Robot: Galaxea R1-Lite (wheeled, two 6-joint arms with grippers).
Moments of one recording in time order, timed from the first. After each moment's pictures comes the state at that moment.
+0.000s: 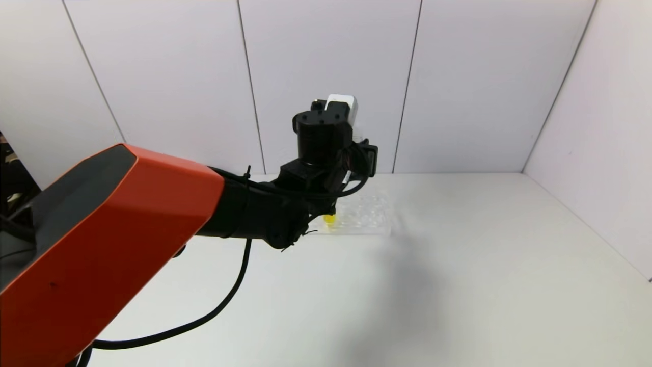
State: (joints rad) left arm -0.73 2.20 -1.55 -0.73 0.30 -0.04; right arm 0.00 0.00 0.00 0.01 0.00 0.00
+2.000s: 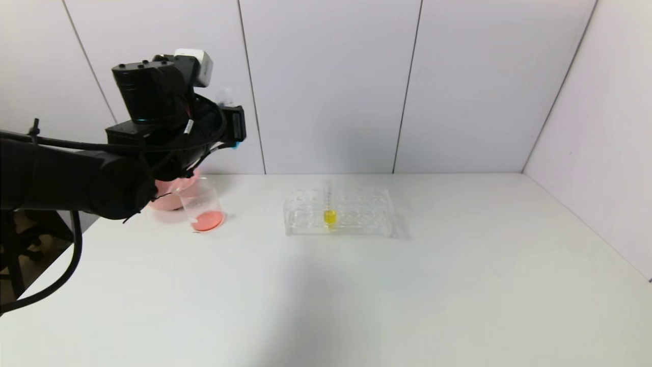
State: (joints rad) left arm -0.34 1.82 -1.19 -0.72 0.23 0.05; right arm 0.00 0.00 0.00 0.01 0.00 0.00
